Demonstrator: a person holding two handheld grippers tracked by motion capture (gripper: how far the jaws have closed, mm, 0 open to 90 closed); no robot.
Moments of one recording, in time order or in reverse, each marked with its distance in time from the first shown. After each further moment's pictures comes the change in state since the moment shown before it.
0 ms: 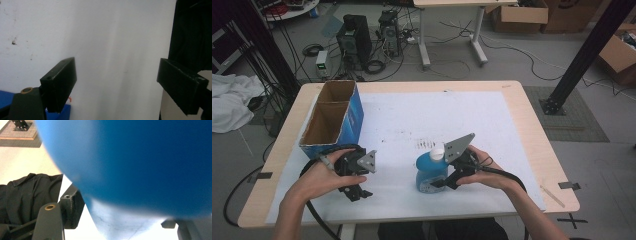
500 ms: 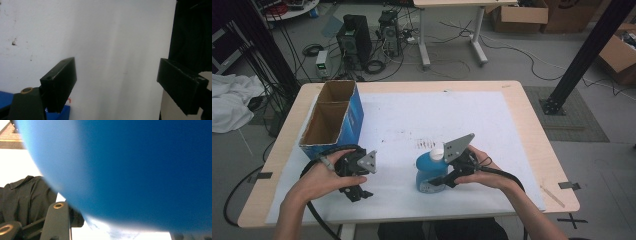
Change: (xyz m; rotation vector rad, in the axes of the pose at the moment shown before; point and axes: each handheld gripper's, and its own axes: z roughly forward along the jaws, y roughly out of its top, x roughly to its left) left arm -0.001 0.000 0.001 -0.006 0.002 -0.001; right arm -0.001 0.000 0.003 -0.019 -0.005 -0.005
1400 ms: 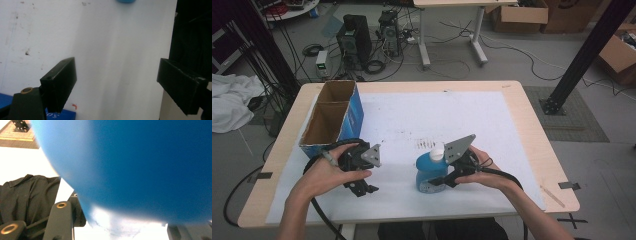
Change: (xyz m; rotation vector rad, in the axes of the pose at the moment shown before) left arm 0.002 0.021 -0.015 -0.042 0.019 -0.016; right arm 0.001 -0.001 -0.001 -0.016 0.004 -0.032
